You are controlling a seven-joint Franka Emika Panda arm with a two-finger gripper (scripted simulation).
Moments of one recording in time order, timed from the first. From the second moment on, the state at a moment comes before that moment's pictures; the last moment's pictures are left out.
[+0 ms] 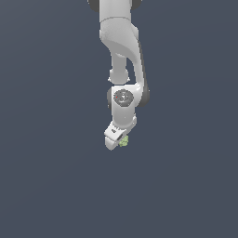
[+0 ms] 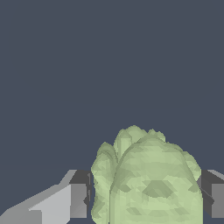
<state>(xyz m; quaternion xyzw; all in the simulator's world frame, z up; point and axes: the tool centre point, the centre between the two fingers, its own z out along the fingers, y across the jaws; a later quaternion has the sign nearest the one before) -0.011 0.015 0.045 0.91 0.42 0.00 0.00</state>
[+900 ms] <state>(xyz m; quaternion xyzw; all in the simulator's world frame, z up) 0.010 -0.084 0.061 0.91 0.42 0.00 0.00</state>
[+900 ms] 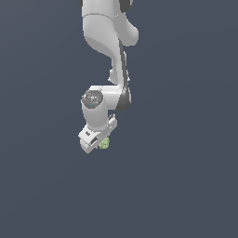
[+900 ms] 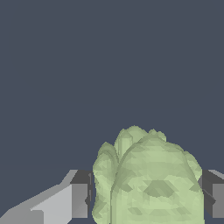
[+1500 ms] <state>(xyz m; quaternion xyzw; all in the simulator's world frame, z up) 0.025 -0.138 0.069 0.91 0.42 0.00 0.00</state>
